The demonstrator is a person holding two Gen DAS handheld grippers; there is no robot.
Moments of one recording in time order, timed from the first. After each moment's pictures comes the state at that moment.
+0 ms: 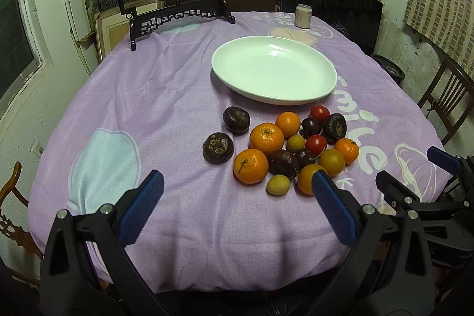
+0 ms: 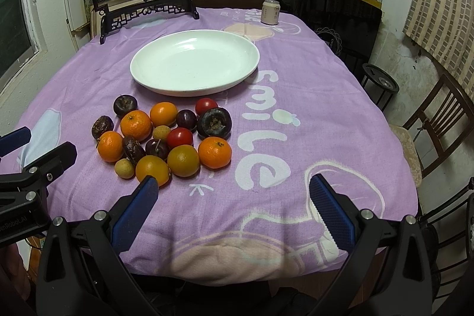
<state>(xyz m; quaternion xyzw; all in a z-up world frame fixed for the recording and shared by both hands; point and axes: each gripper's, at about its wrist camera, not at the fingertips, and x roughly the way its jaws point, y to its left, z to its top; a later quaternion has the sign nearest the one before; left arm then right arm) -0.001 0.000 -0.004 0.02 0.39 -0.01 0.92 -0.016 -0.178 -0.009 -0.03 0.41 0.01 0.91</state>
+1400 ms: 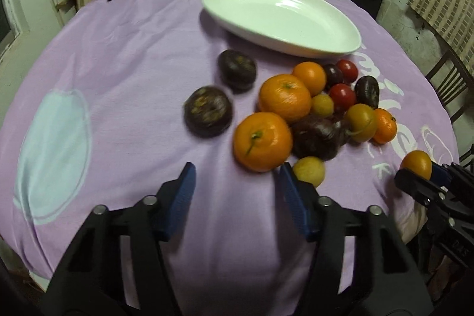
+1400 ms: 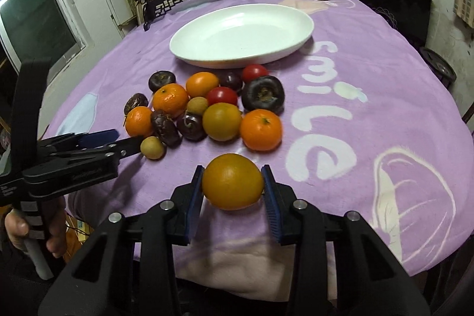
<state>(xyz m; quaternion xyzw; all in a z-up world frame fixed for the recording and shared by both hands) 0.045 0.005 -0.078 -0.01 0.47 -0.05 0.88 -0.001 -0.193 -0.065 0.04 0.44 0.16 0.88</state>
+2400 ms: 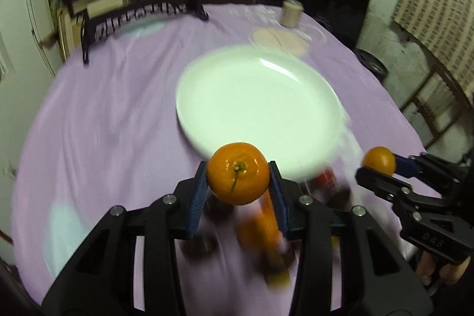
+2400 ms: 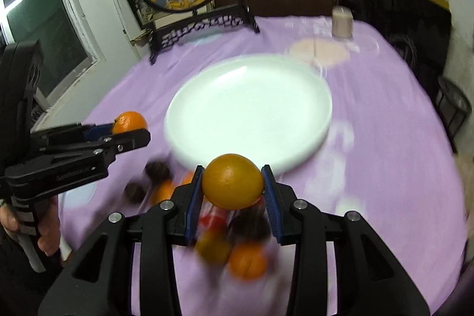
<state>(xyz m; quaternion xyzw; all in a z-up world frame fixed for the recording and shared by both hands) 0.160 -0.004 0.012 0.00 0.43 -0.08 0.90 0.129 -0.175 0.005 0.02 0.41 0.20 0.89</state>
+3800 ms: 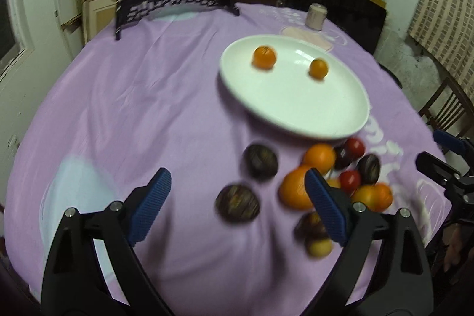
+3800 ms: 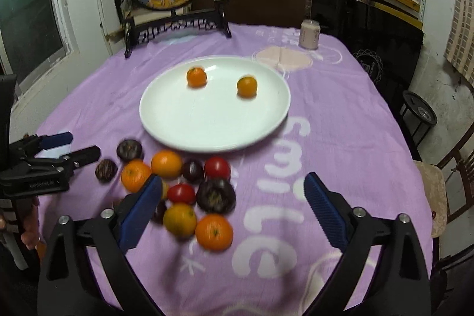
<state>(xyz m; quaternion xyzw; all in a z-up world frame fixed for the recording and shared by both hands) 0.077 0.042 -0.029 -0.04 0.42 -0.04 0.91 0.060 -0.189 -0.007 -0.04 0.39 0.12 0.91</state>
